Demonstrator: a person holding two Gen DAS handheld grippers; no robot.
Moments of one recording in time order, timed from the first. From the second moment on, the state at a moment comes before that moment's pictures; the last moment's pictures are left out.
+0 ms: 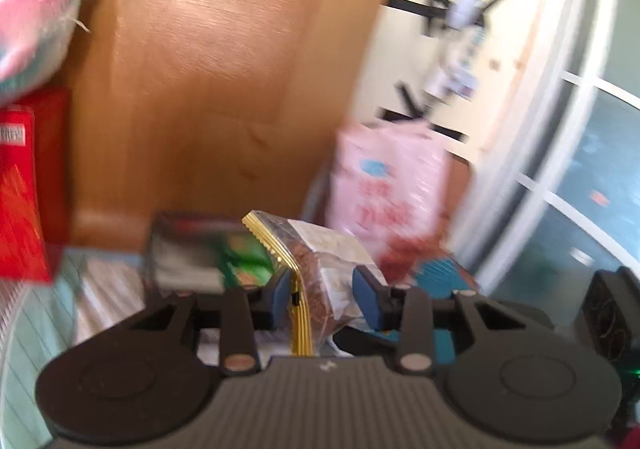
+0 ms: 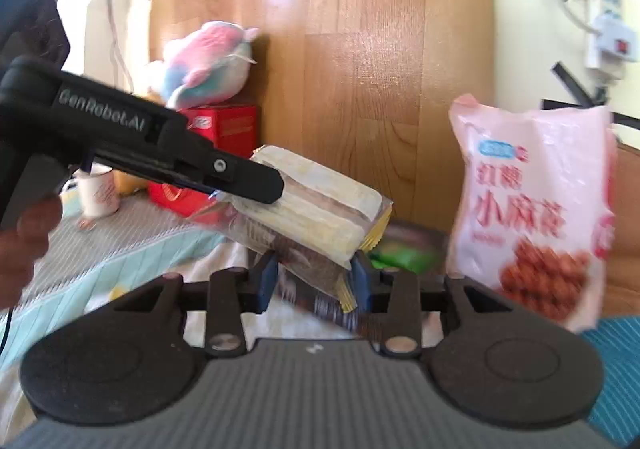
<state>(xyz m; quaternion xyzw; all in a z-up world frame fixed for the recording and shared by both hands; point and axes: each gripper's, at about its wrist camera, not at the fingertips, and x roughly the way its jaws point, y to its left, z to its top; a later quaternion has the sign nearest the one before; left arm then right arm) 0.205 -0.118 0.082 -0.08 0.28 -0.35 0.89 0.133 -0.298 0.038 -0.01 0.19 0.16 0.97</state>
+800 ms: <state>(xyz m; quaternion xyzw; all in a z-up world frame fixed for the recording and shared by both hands) 0.171 0.039 0.025 -0.20 0.33 -0.23 0.89 0.088 -0.268 -0.006 0.09 0.29 0.25 0.92</state>
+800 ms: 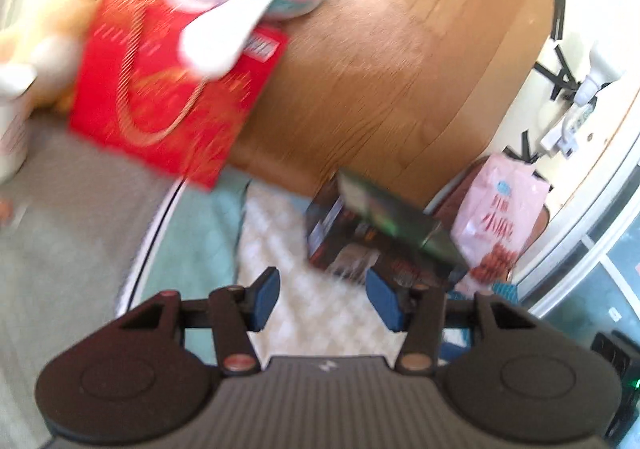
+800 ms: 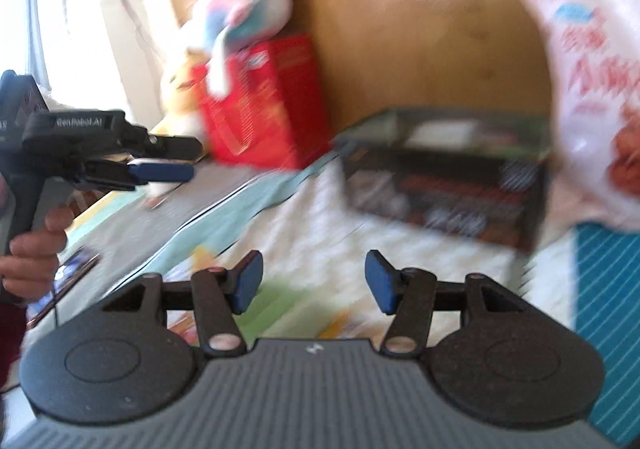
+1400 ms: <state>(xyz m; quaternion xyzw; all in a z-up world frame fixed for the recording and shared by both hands) 0.150 0.059 -0.039 -0.27 0.37 -0.21 0.87 0.111 -0.138 -0.023 -0.06 0.32 0.33 0.89</state>
